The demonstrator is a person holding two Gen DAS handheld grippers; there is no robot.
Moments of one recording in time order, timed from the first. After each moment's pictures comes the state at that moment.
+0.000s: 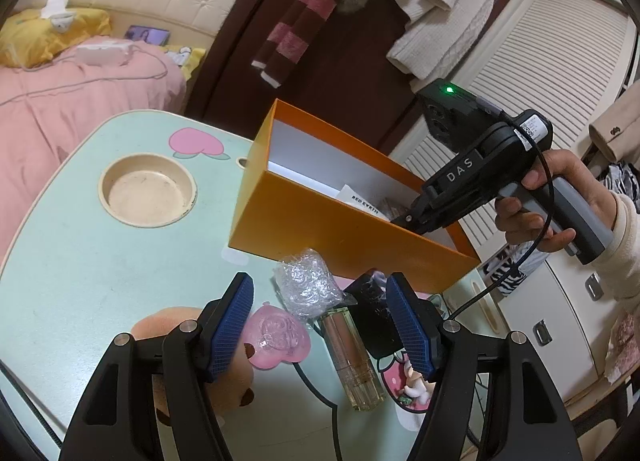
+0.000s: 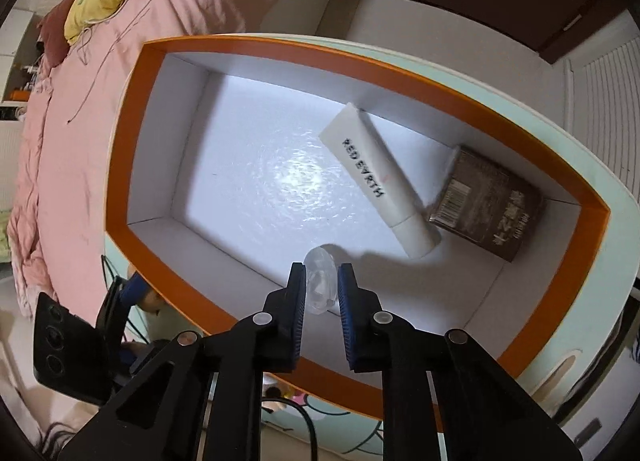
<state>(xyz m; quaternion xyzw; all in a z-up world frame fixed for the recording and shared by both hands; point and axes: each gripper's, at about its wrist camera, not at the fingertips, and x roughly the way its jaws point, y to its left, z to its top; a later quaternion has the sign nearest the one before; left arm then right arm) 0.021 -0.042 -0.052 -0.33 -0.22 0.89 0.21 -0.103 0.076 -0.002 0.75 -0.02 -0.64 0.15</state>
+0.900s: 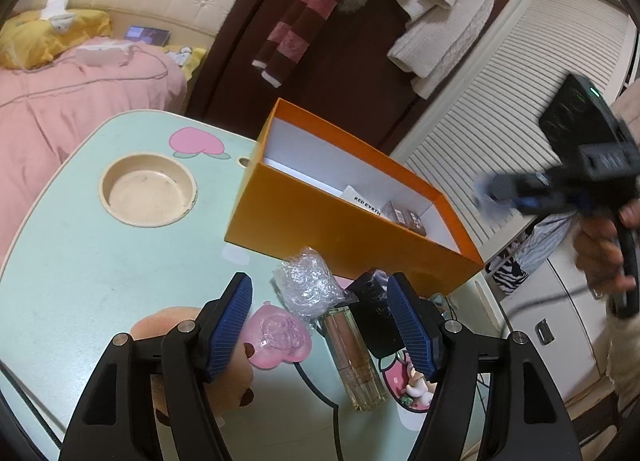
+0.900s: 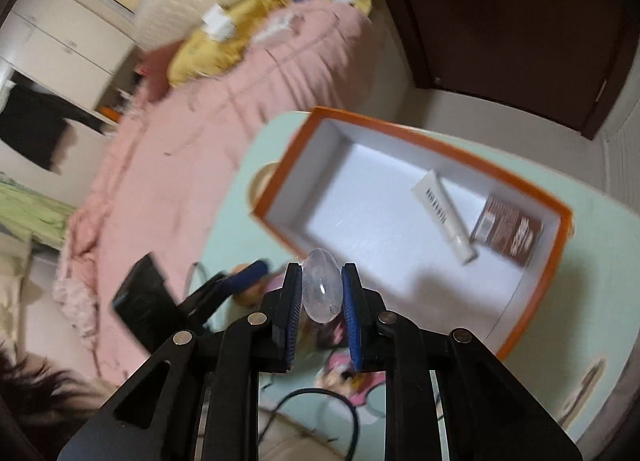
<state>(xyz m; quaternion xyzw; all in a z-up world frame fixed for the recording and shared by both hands) 0.017 -0.041 -0.052 -0.34 -0.22 0.89 0.21 -0.015 0.105 0.101 0.58 -0.10 -0.76 0.27</state>
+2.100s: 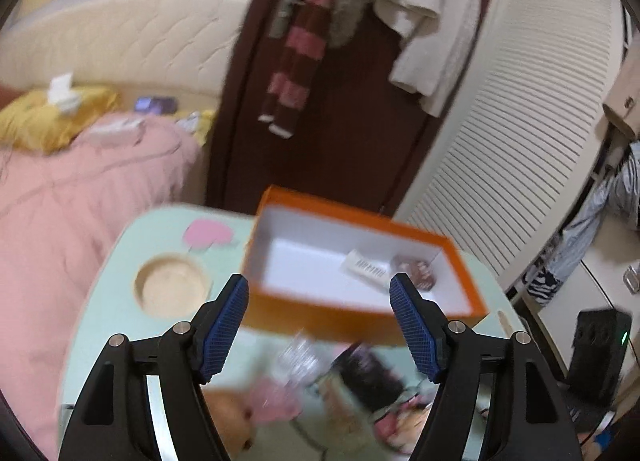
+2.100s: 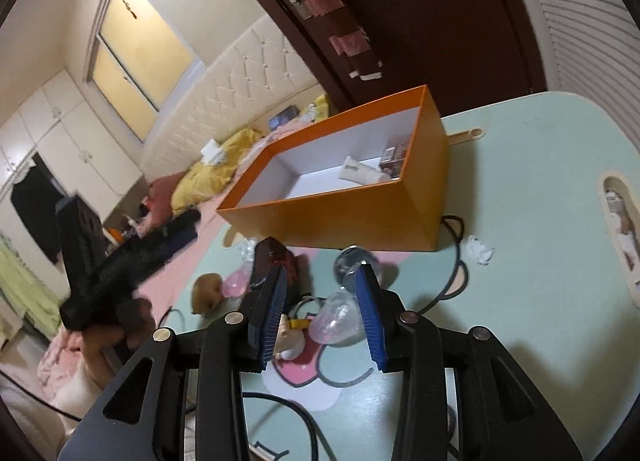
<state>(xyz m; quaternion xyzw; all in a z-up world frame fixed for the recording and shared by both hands) 0.007 -0.014 0.030 -0.30 -0.12 0.94 0.15 0.114 0.171 -0.005 0.34 -0.23 -0.89 0.20</state>
